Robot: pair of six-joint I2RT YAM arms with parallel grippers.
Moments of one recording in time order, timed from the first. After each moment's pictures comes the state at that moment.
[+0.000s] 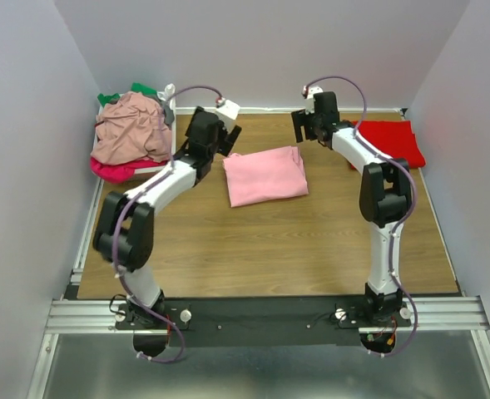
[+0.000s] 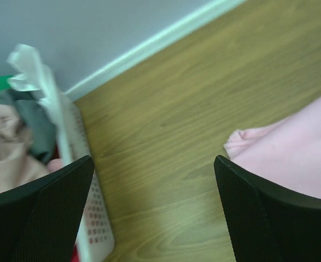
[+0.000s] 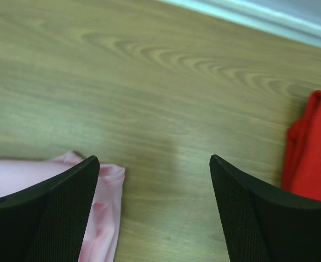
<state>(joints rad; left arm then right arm) -0.42 1.80 1.30 0.13 -0.26 0.33 0.26 2.22 1.82 -0.25 0.03 -0.12</state>
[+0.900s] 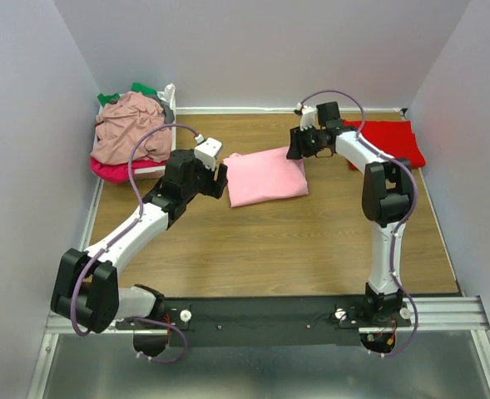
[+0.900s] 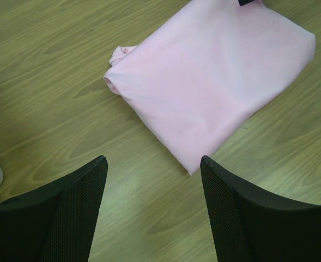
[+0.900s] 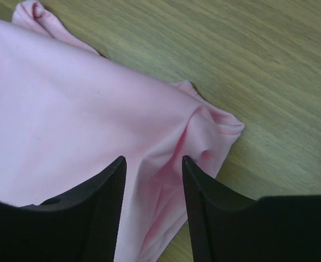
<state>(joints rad) -0.40 1.28 0.83 0.02 0.14 0.04 0.22 2.20 1.74 -0.40 -0.49 -0.12</state>
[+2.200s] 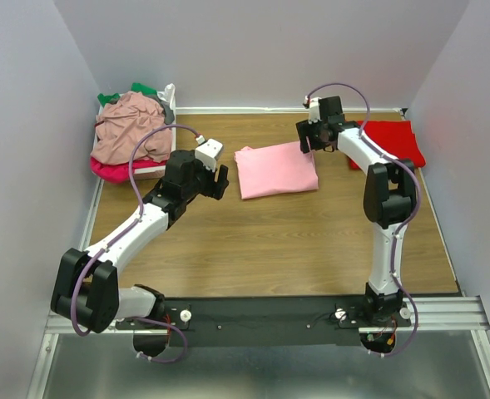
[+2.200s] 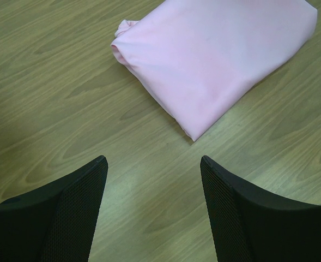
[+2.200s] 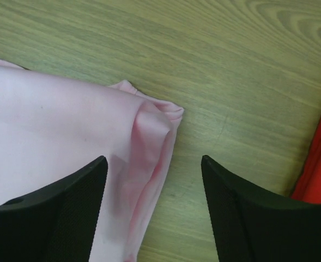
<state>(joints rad) -0.40 1.29 0.83 0.02 0.17 0.04 0.22 2.18 1.79 -0.41 -0.07 -0.14</state>
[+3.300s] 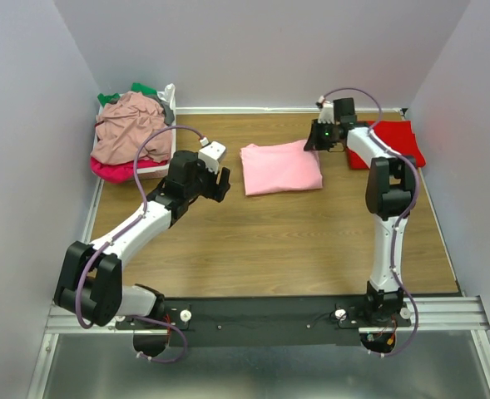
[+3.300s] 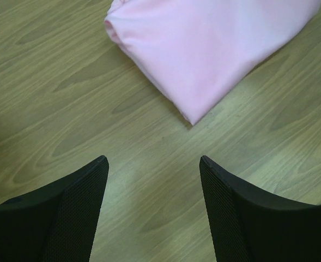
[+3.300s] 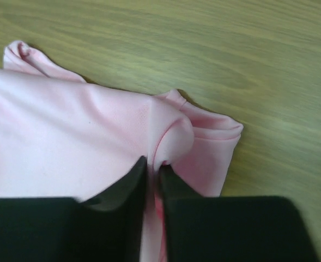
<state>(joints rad) -0.40 1.33 0.83 0.02 0.20 0.05 0.14 2.30 1.86 -0.41 -0.43 0.04</state>
